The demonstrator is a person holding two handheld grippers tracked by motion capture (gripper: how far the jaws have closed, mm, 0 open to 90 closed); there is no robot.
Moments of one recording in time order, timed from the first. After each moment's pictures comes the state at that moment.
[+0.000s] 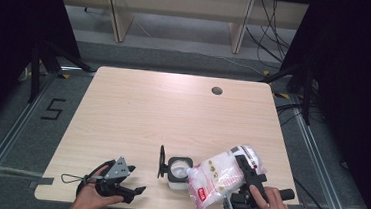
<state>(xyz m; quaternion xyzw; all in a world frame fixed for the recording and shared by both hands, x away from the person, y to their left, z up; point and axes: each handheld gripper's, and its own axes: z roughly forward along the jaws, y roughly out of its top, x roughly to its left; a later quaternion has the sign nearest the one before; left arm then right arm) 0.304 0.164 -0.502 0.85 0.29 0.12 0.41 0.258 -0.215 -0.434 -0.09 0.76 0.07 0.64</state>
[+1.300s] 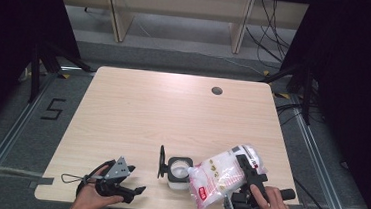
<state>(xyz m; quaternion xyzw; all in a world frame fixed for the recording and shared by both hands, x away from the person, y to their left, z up) 0.304 0.165 -0.501 0.86 0.29 0.12 0.41 0.259 -0.215 -0.432 -0.10 0.76 0.06 0.64</state>
